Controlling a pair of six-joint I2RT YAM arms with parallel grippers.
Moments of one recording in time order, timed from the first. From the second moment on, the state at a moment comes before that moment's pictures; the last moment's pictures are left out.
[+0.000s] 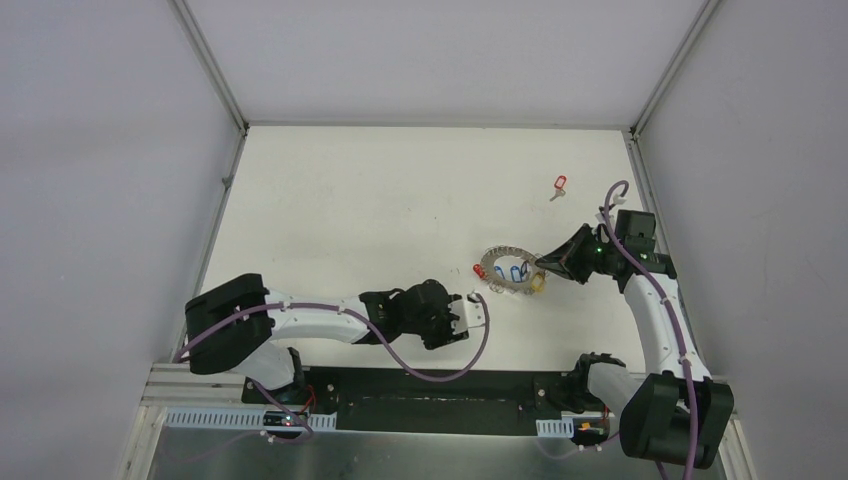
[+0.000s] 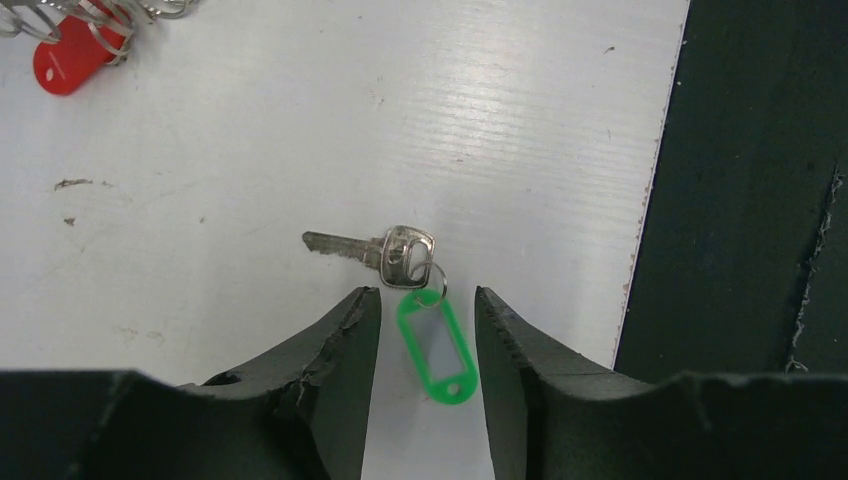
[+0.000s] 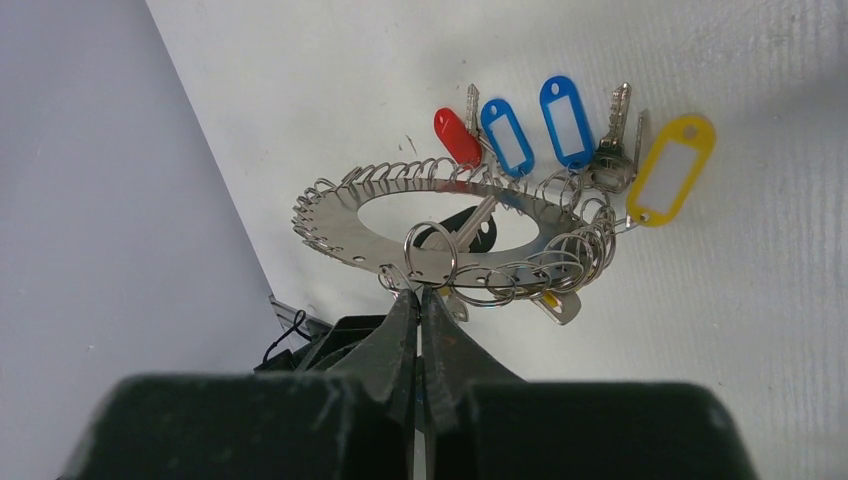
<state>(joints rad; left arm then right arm) -1.22 1.45 0.67 0.14 0.08 0.16 -0.12 1.03 0.74 -0.68 -0.65 0.62</state>
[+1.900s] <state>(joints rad) -0.88 0.97 0.87 -0.17 0.27 -0.11 0.45 1.00 1.01 -0.72 -0.65 -0.02</state>
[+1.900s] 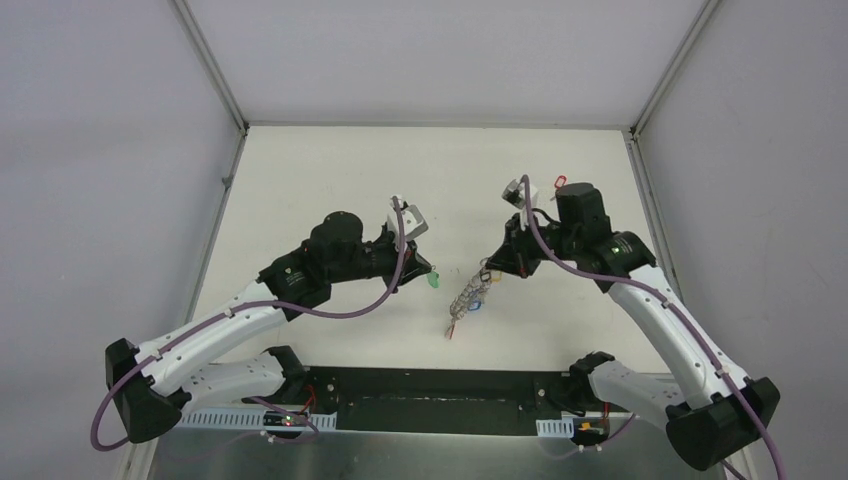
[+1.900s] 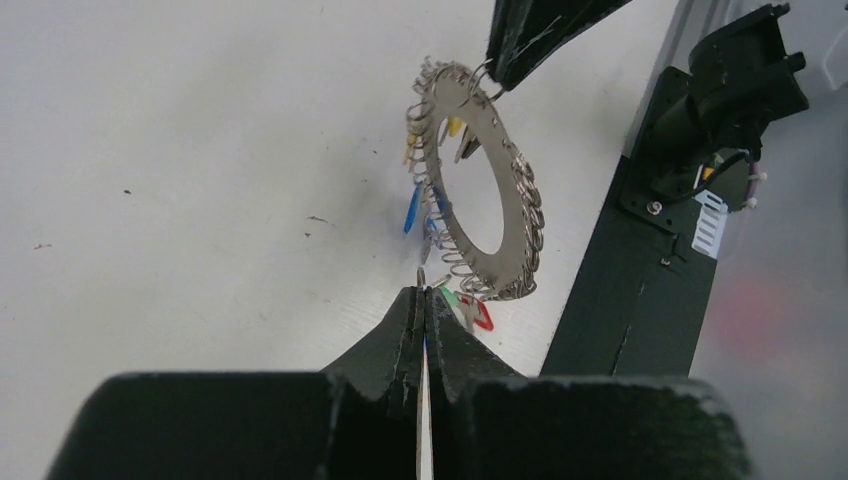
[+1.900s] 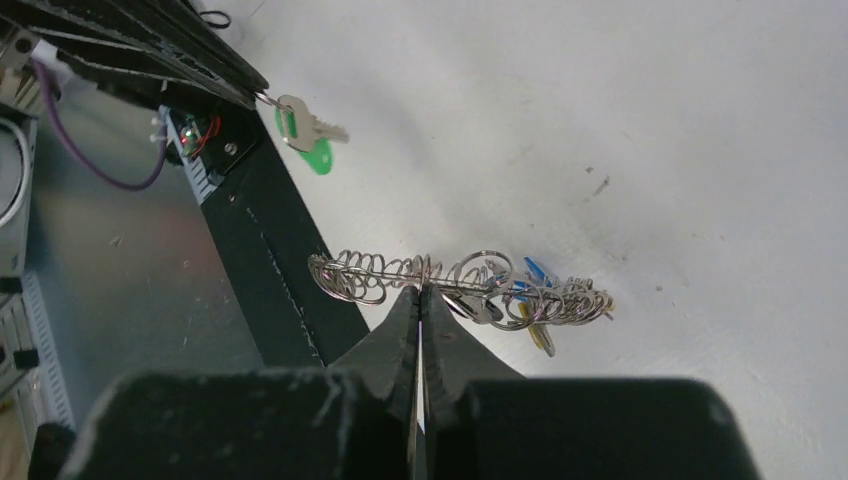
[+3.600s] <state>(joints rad) -0.89 0.97 0.87 -0.21 0.41 -0.35 0.69 1.19 0.99 -0.44 -0.88 -0.15</state>
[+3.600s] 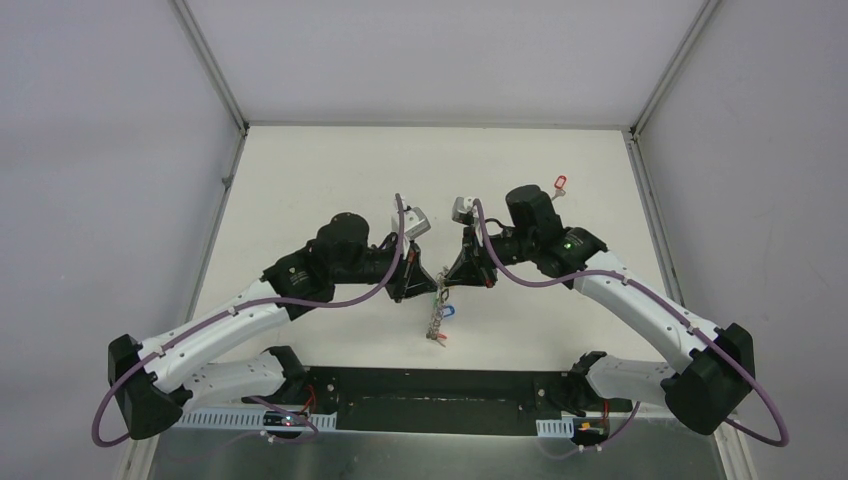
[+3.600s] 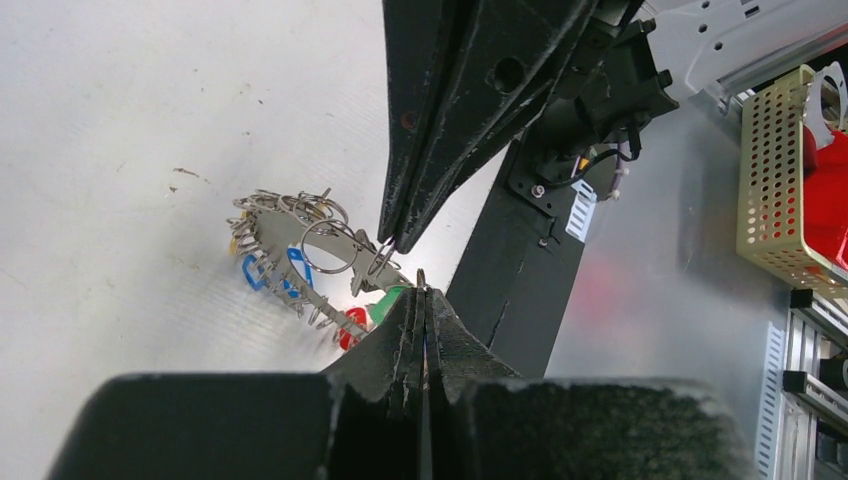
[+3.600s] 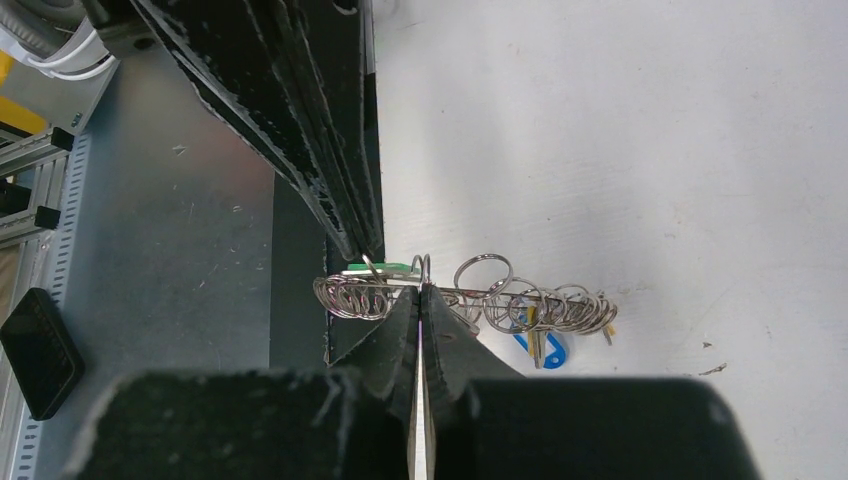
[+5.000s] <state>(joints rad) -0.90 1.00 0.91 -0.29 0.29 -0.34 0.70 1.19 0.98 -0.44 -0.90 -0.15</state>
